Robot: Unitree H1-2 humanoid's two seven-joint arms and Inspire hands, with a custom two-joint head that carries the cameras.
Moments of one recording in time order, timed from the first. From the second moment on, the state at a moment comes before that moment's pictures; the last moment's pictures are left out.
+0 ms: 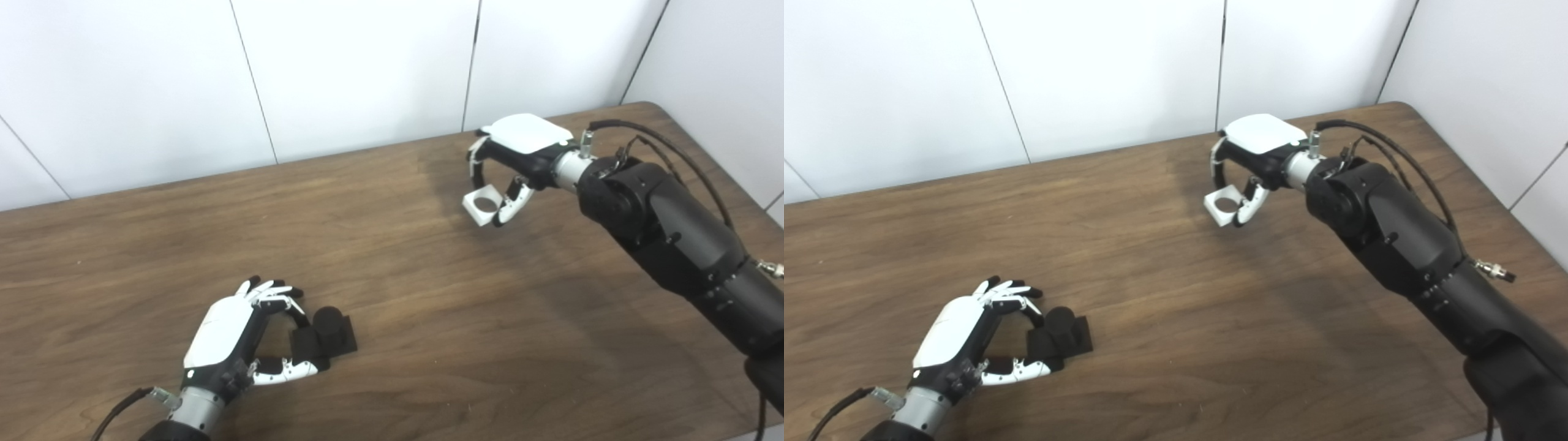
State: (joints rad) left arm -0.05 0.29 -0.35 -0.19 0.71 0.04 -0.17; right arm -0.51 -0.69 0.33 -0.18 -0.76 0.18 0.52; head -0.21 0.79
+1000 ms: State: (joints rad) left arm -0.05 0.24 -0.38 -0.20 0.76 0.11 -0.17; right arm -0.53 -0.45 0.38 -0.51 -0.75 0.14 0.79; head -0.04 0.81
